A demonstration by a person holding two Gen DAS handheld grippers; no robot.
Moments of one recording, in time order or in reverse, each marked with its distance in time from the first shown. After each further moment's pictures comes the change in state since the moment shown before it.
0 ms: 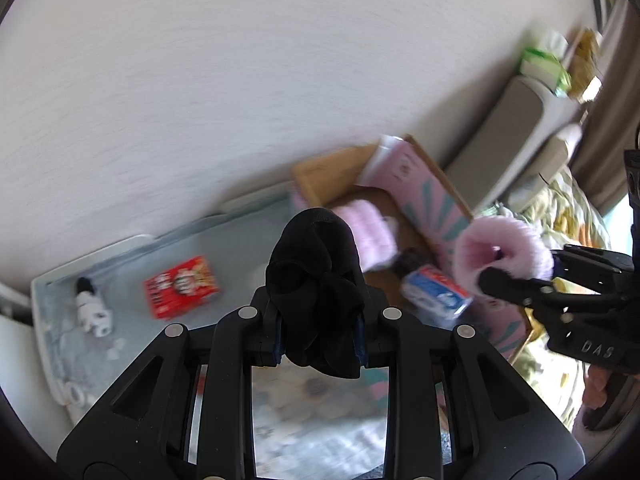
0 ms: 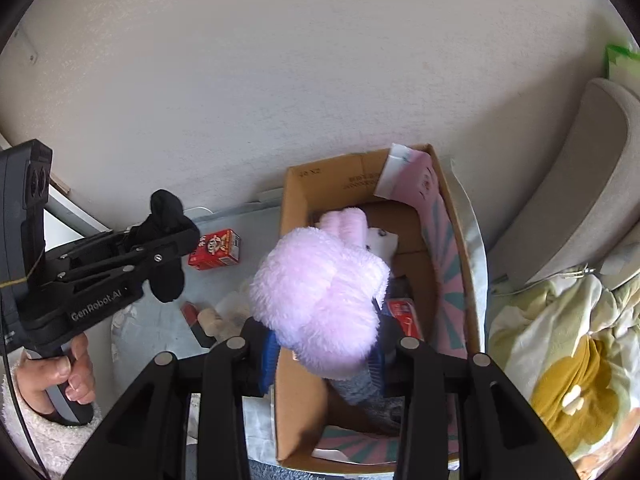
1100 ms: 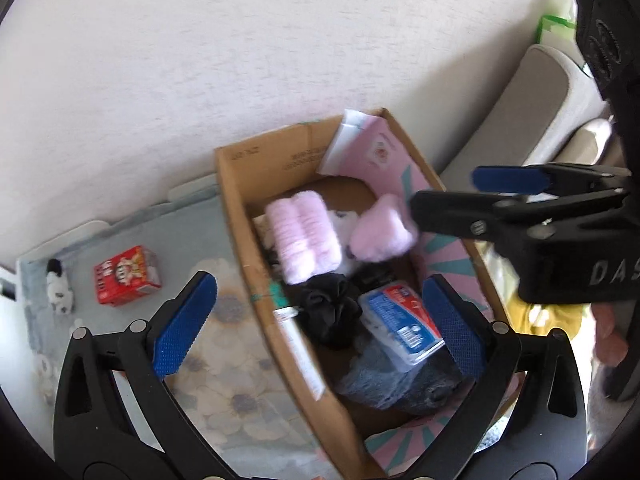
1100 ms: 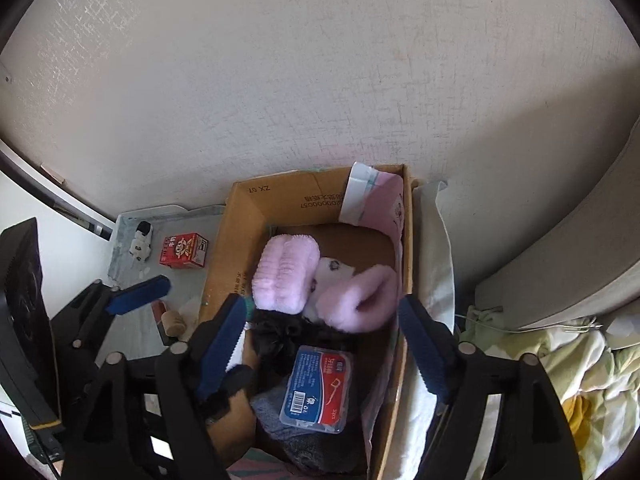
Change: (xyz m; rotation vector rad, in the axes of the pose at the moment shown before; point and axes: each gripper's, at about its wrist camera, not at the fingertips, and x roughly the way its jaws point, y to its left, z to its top) left arm 0.059 -0.074 0.004 -0.038 0.037 0.115; right arm 0.037 -0.068 0.057 -0.102 0.091 0.081
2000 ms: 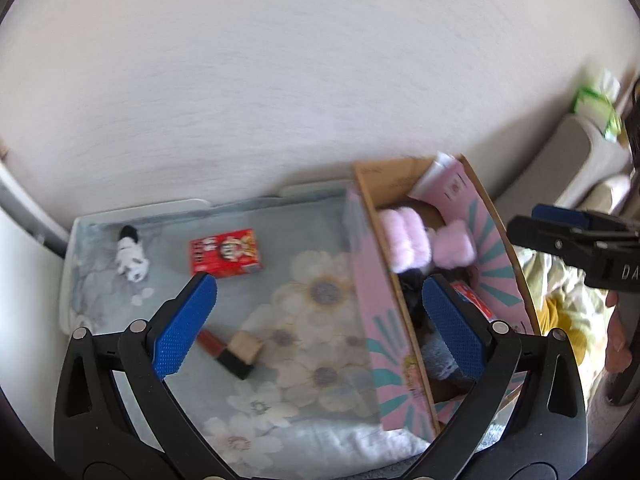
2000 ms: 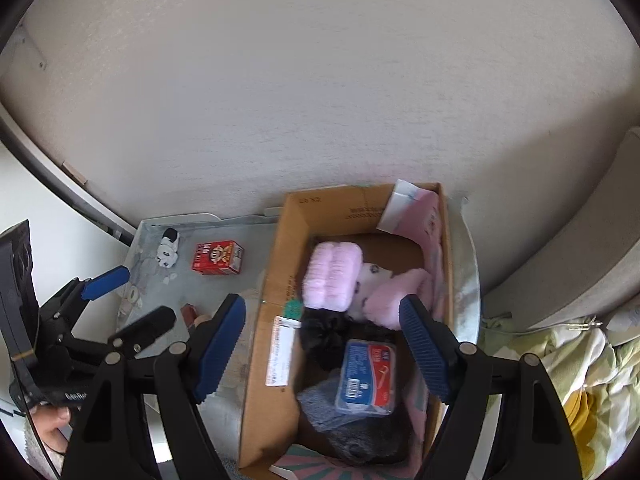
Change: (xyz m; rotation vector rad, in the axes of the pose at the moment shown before) left arm -0.078 0.102 -0.001 -0.164 -0.109 0.082; right arm -0.029 0.056 -0.007 -0.024 -0.075 0.012
